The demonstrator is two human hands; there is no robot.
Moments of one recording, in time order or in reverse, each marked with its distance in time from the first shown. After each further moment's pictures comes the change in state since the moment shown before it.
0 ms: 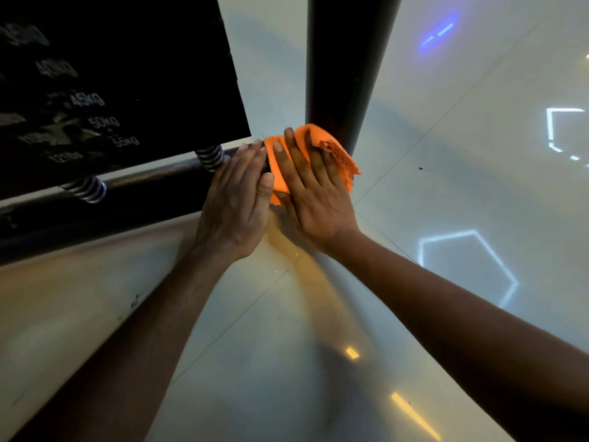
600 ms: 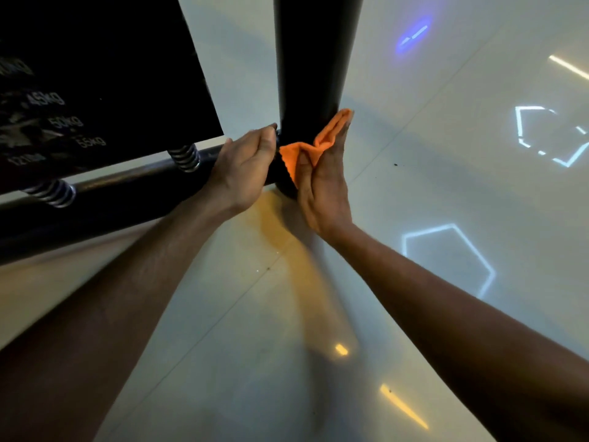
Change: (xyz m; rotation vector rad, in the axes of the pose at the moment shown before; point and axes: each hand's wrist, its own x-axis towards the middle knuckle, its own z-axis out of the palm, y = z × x) left_hand 0.054 0.048 -0.014 -0.326 -0.189 -0.248; right_hand 0.001 0.024 -0.016 0.648 0.240 0.459
